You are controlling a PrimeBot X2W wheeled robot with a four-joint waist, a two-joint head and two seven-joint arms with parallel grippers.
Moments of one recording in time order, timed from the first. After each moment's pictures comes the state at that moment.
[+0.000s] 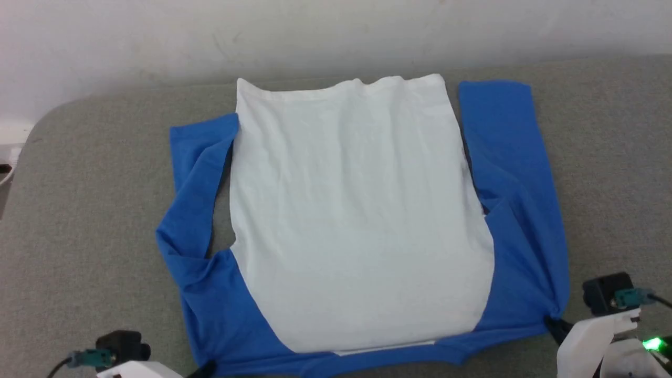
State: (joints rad) left arm 0.25 0.25 -0.02 -0.16 -0.73 0.13 0.60; right arm 0.12 -0.22 -0.03 -0.12 0.25 0.14 0.65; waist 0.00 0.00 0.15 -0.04
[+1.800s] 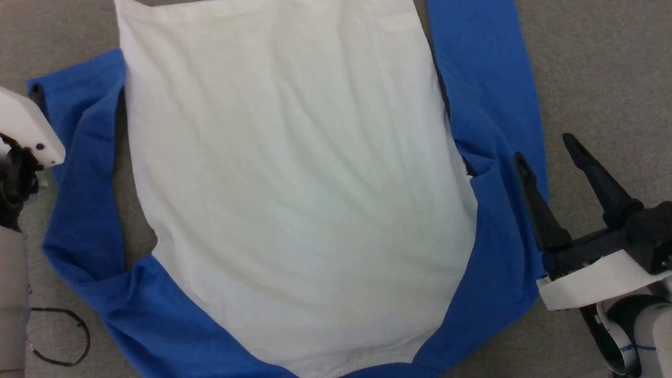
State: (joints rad) left arm -0.70 0.50 0.01 0.40 -0.40 0.16 0.48; right arm -0.13 -0.23 0.09 -0.26 0.15 0.13 0.01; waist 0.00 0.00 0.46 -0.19
